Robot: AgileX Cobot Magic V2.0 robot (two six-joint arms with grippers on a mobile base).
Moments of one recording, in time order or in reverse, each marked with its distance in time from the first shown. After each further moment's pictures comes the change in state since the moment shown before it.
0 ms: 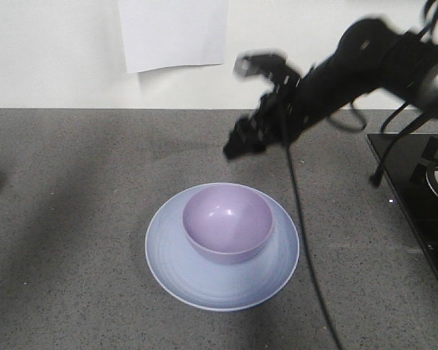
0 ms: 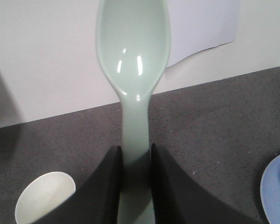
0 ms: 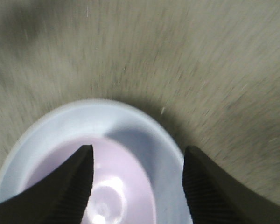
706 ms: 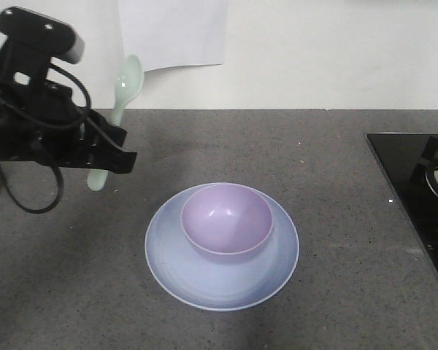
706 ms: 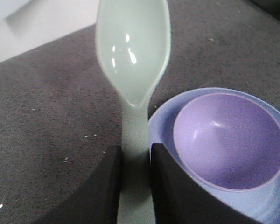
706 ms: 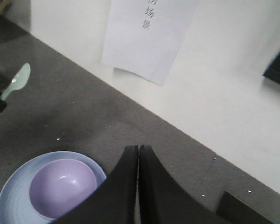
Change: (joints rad) left arm 0.000 0.372 -0.043 -0.583 -0.180 0.442; right arm -0.199 -0.736 -0.136 -0.177 0.212 0.064
